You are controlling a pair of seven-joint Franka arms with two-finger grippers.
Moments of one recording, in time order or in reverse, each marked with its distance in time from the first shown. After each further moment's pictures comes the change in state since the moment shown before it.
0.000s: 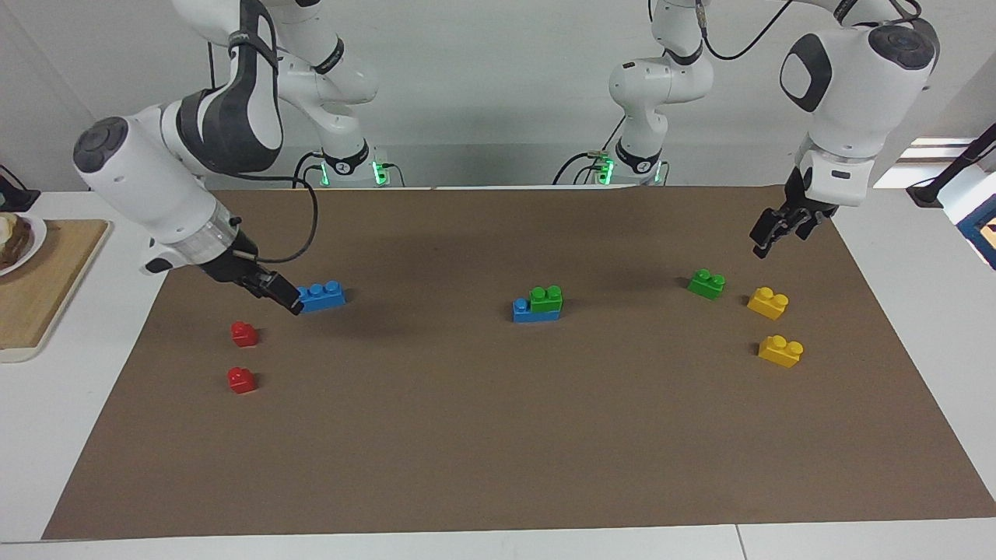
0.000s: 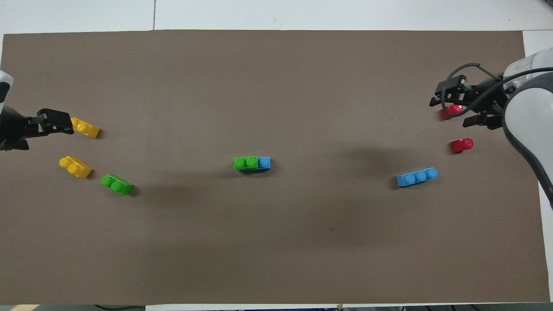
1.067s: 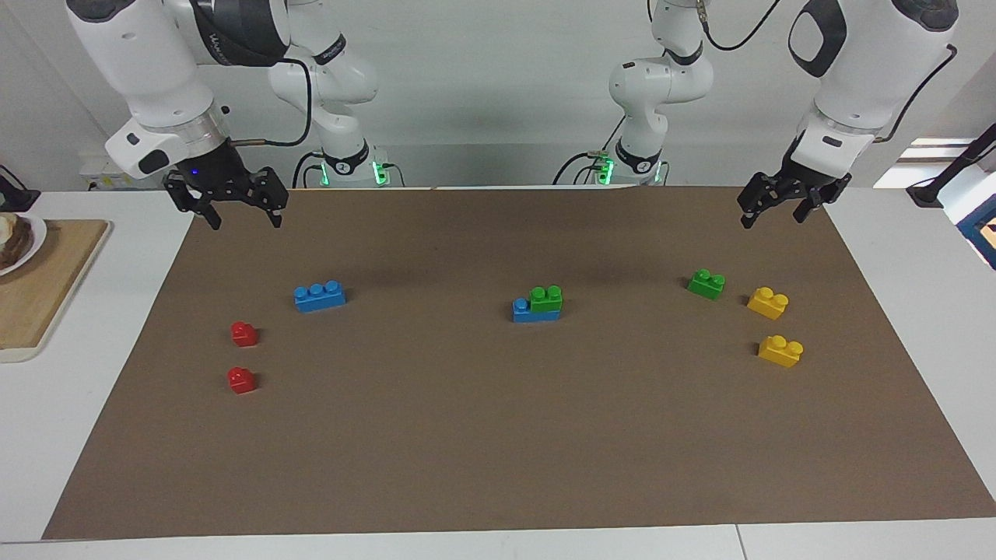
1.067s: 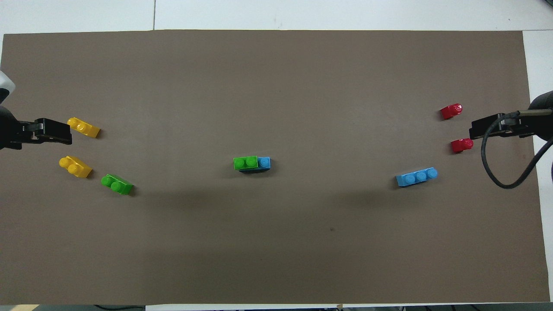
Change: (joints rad) left arm -0.001 0.002 -0.022 0.110 -0.080 -0.153 0.137; right arm 0.018 -0.178 0.020 -0.014 -0.151 -0.173 -0.299
